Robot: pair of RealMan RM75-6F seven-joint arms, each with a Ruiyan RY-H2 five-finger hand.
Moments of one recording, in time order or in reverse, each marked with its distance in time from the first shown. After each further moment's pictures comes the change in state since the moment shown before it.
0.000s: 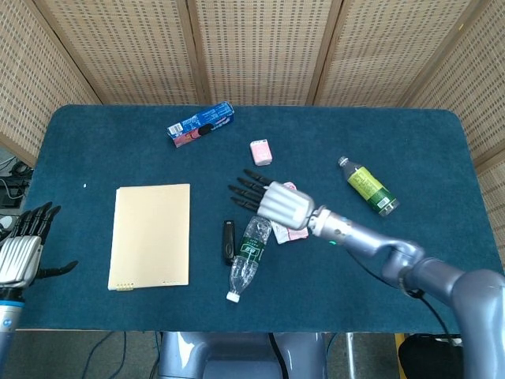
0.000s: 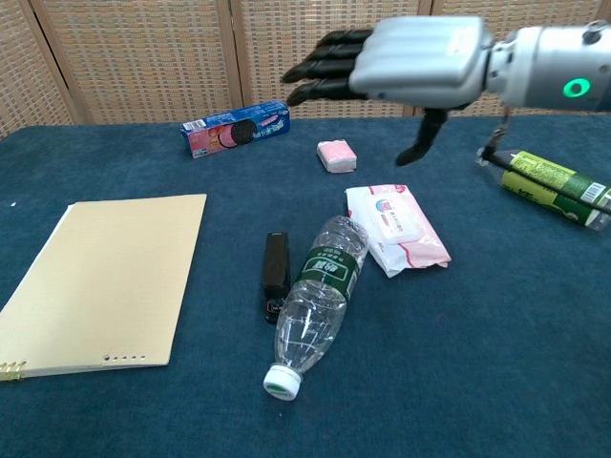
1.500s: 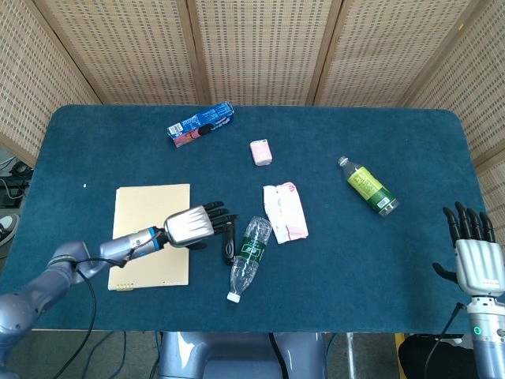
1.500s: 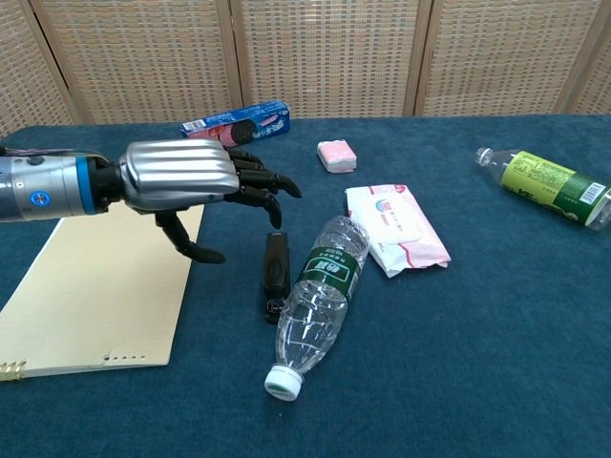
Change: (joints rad) left arm -0.761 -0.522 0.139 0.891 0.671 -0.144 -0.374; right arm -0.831 0.256 0.080 -0.515 0.523 0.340 -0.130
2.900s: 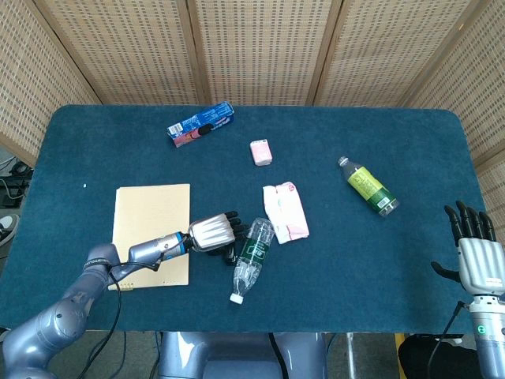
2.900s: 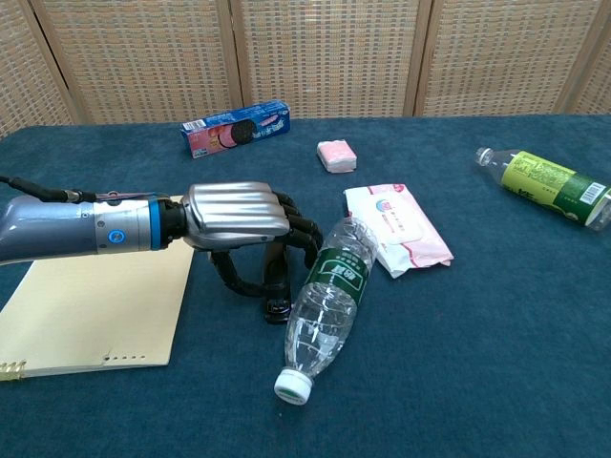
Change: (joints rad) left arm -0.077 -0.233 0.152 0.259 -0.133 -0.044 -0.074; right arm -0.050 0.014 0.080 0.001 -0.046 -0.066 0.081
